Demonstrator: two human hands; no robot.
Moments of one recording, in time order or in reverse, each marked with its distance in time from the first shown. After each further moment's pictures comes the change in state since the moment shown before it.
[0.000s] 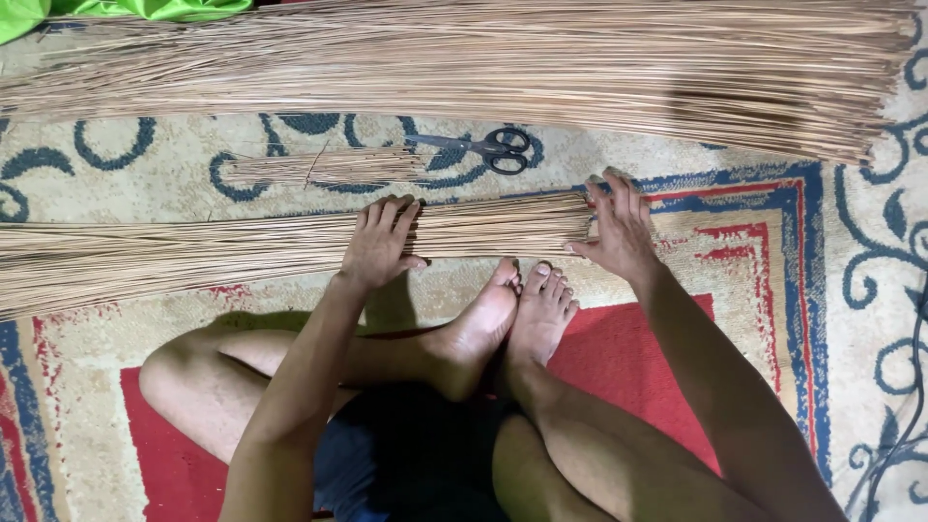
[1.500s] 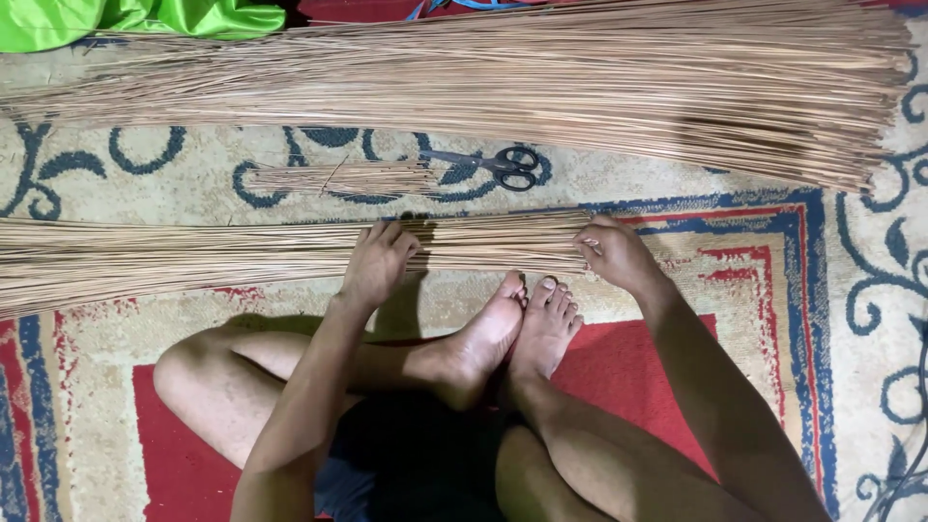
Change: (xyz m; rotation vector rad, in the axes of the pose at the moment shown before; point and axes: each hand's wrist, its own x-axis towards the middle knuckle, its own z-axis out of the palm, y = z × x) left_hand -0.018 -0.007 0.008 0.013 0.304 -0.012; right_hand 0.006 0.009 0.004 0.304 -0.048 -0.098
